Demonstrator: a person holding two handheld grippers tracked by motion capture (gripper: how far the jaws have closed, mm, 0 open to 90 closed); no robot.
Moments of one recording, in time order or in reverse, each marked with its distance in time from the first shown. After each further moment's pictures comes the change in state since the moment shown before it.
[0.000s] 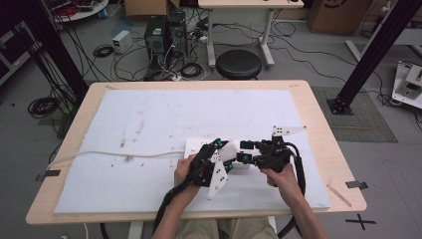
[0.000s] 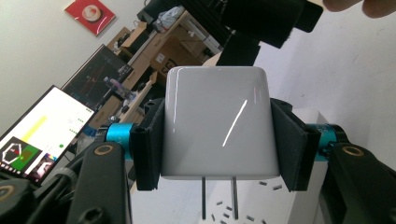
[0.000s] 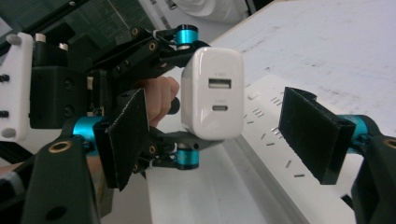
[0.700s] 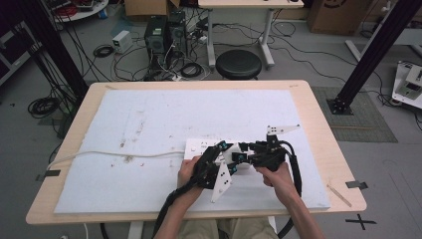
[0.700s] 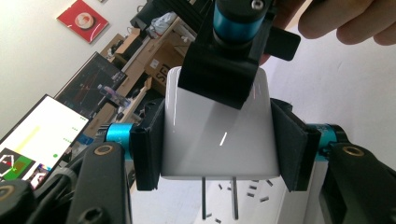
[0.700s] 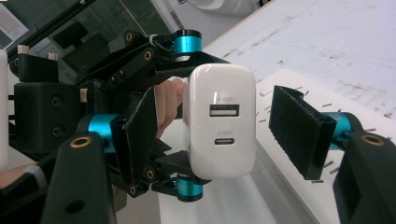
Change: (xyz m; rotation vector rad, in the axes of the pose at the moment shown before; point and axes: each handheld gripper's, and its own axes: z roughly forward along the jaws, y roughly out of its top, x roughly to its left) left arm -0.006 0.005 0.004 -0.017 -0.022 0.010; right arm -0.005 0.001 0.013 0.023 0.043 0.024
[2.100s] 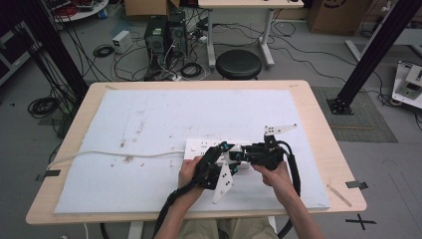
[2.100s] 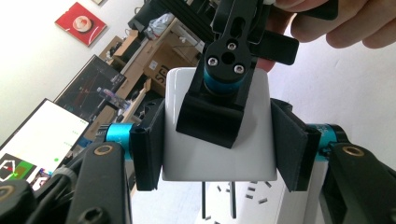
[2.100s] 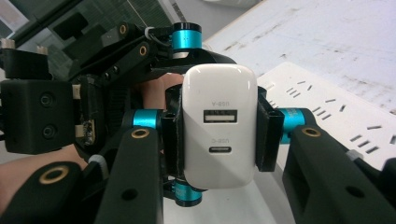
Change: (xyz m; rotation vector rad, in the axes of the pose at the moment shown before) left arm -0.004 0.000 0.003 0.011 -0.004 0.025; right arm -0.003 0.000 0.004 0.033 0.001 -0.013
